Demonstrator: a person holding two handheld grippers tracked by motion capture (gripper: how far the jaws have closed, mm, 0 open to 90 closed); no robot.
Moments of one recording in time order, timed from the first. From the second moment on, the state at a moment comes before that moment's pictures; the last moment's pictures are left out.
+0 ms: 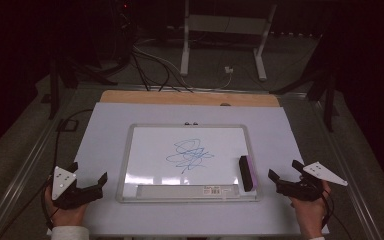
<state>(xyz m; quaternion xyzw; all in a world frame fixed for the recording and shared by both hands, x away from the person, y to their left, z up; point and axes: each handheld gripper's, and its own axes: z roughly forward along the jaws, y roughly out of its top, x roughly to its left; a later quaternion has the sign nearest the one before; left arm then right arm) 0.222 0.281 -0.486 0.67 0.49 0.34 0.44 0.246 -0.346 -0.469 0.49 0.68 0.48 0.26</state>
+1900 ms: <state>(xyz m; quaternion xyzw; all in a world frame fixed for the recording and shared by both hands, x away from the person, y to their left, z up) 0.223 0.279 -0.490 0.67 0.49 0.34 0.44 0.286 -0.304 -0.485 0.51 0.75 0.40 0.13</state>
